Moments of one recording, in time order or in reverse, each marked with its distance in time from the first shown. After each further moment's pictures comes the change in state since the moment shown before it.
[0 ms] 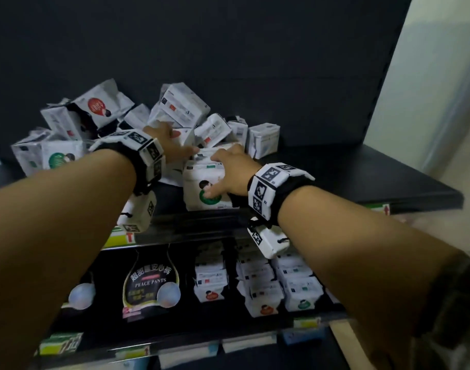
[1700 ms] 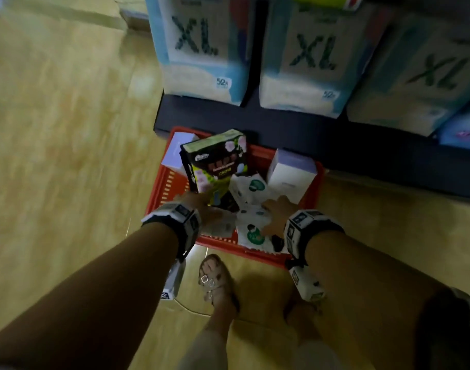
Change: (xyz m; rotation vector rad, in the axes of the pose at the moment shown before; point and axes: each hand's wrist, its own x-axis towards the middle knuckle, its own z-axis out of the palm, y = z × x) left_hand -0.435 -0.546 0.549 0.062 -1.119 -0.520; right_hand -0.231 -0.001 0.802 -0.183 -1.218 0.207
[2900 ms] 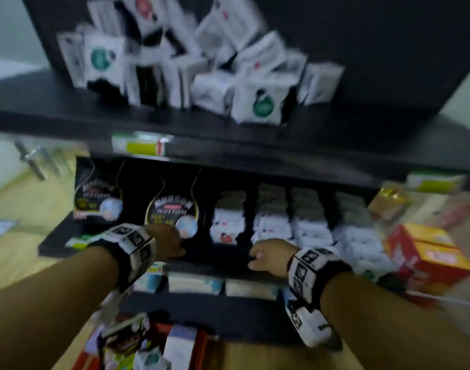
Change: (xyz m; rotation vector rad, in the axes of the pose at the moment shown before) left_hand -0.417 0.336 -0.287 0.389 0.461 0.286; right_hand -0.487 0.229 -0.302 0.020 0.589 -0.197
